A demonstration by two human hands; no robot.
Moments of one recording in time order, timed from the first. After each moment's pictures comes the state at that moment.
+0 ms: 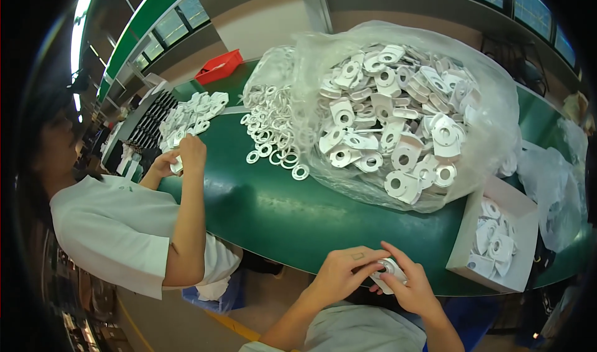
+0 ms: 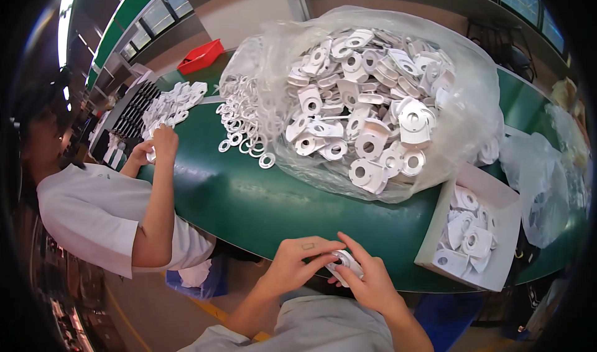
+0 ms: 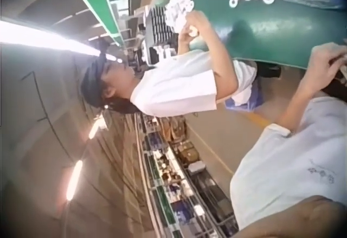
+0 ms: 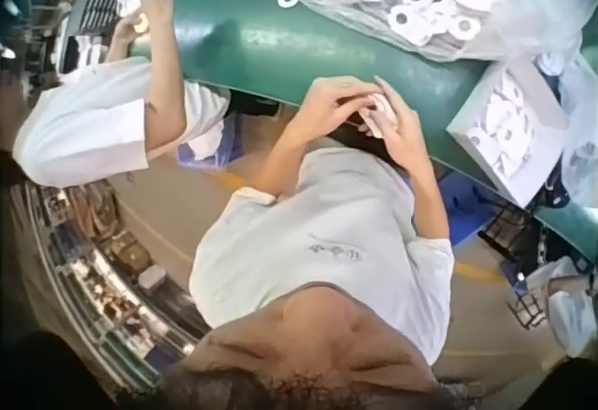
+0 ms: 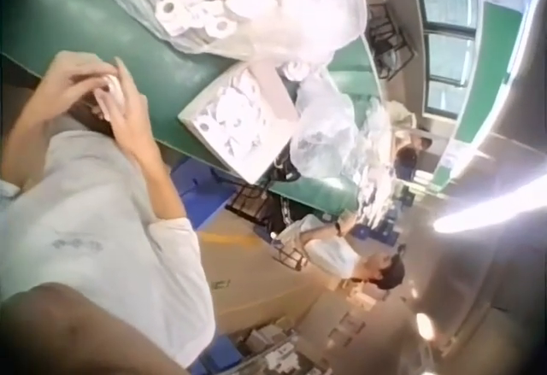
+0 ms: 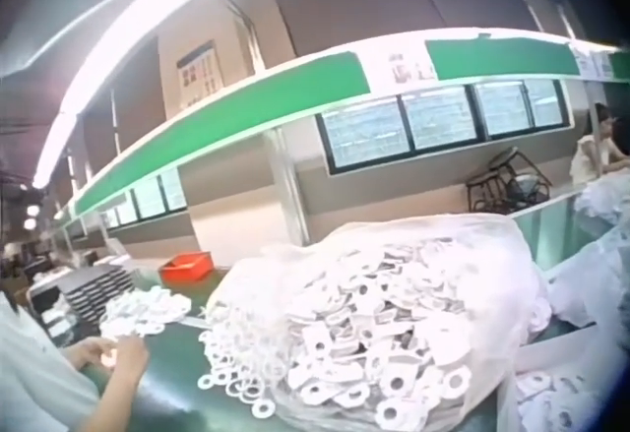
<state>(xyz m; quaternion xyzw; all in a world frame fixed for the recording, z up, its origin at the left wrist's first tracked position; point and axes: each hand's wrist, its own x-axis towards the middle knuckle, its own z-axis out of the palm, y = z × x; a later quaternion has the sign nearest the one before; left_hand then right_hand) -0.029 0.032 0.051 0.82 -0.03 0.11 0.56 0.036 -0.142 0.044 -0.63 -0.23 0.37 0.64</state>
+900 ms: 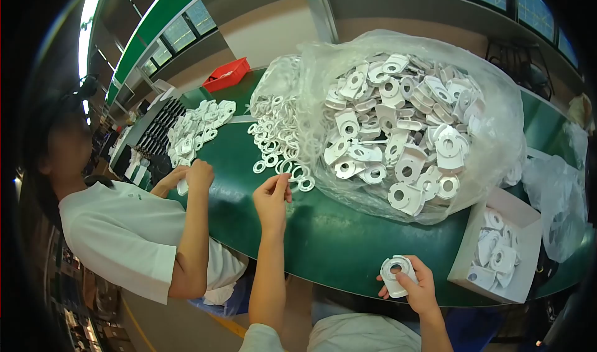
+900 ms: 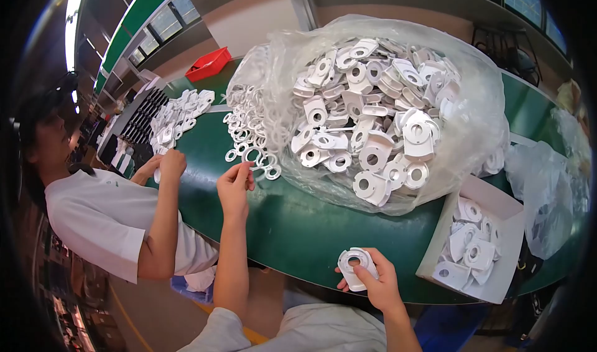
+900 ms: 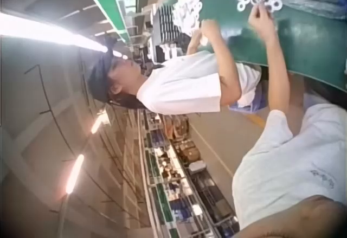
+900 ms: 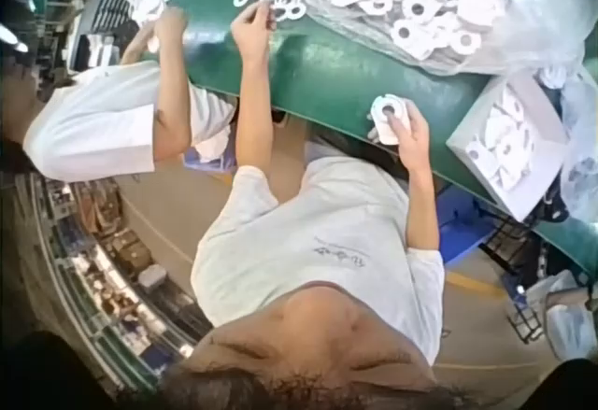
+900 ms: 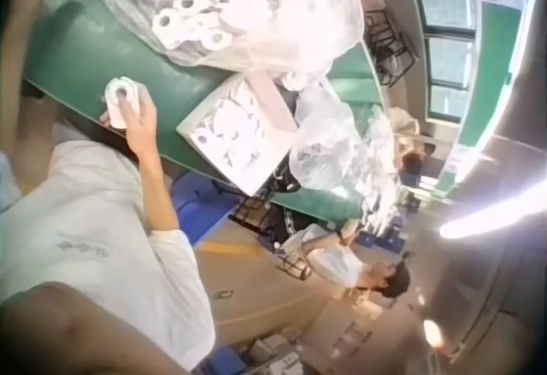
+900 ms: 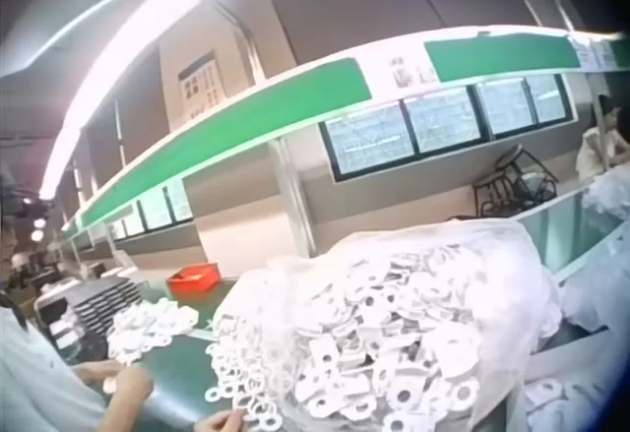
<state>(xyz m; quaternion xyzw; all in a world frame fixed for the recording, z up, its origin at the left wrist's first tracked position) 0.034 0.189 0.038 0.63 0.26 0.40 0.61 0.050 -0.145 0.011 -0.48 -0.14 0.38 0.78</state>
